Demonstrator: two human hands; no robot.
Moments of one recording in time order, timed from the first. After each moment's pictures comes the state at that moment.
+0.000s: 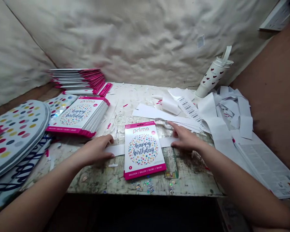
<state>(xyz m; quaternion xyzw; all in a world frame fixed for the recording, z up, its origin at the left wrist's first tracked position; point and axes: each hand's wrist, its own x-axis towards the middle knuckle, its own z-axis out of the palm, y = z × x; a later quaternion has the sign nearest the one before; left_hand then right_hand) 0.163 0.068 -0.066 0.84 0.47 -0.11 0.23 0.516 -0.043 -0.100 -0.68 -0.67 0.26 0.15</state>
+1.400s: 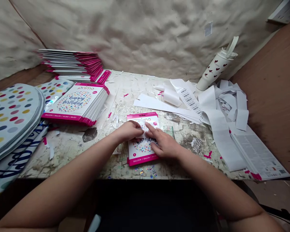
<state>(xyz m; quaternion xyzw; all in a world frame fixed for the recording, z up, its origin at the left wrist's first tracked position) 0.252 0.052 -0.092 0.64 0.48 0.02 0.59 0.409 -0.064 -0.107 -0.57 -0.78 0.19 0.20</state>
